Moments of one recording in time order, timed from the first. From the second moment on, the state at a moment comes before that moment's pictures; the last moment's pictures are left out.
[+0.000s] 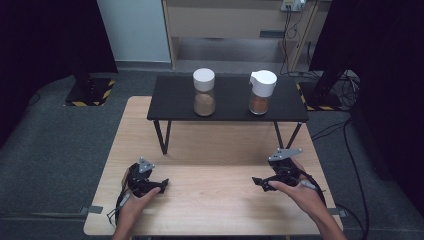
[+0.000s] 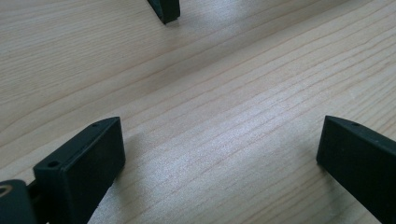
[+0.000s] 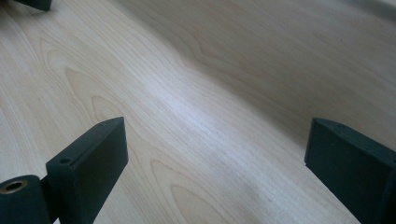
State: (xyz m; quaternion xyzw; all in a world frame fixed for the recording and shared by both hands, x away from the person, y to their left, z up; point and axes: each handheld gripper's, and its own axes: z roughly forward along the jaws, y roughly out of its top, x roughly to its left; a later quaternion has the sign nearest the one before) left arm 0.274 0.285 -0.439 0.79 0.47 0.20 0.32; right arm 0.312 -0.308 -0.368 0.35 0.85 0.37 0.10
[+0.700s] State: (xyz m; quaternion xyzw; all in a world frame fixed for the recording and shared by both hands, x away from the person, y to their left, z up) left arm 0.274 0.284 -0.439 0.79 0.47 0.20 0.32; right arm 0.284 -0.332 -0.409 0.39 0.83 0.37 0.13
